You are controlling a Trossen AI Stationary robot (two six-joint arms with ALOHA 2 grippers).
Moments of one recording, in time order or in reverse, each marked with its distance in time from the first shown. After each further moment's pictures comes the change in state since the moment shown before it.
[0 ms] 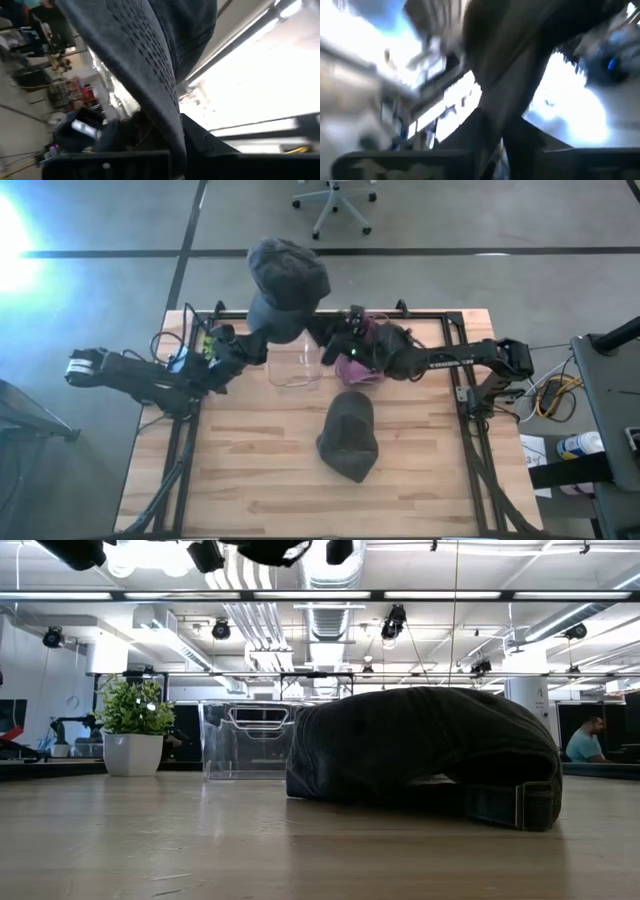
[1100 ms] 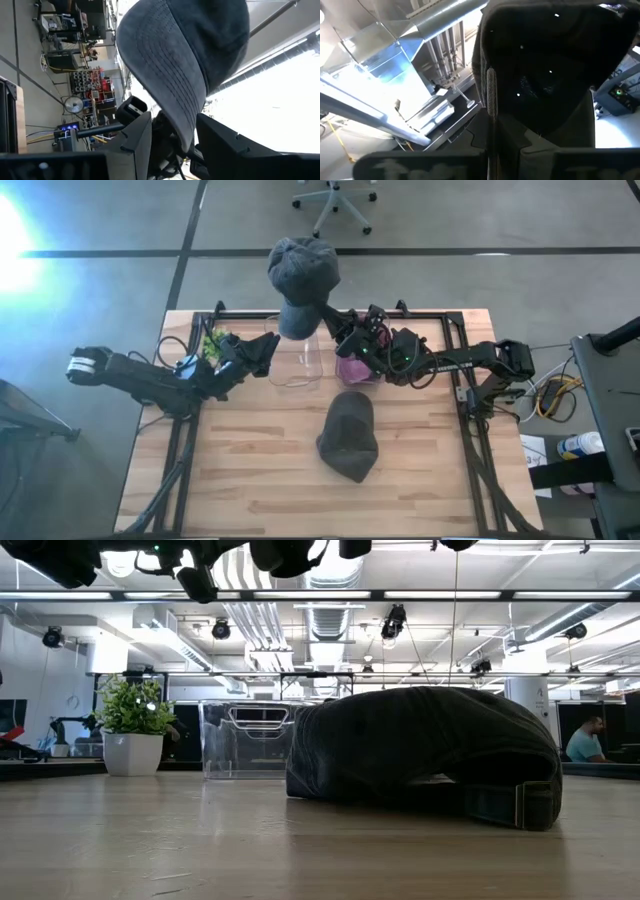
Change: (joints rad) left arm -0.037 -0.006 -0.107 -0.015 -0.125 -0.228; right arm -0.015 -0.035 -0.089 0.374 0.182 0.011
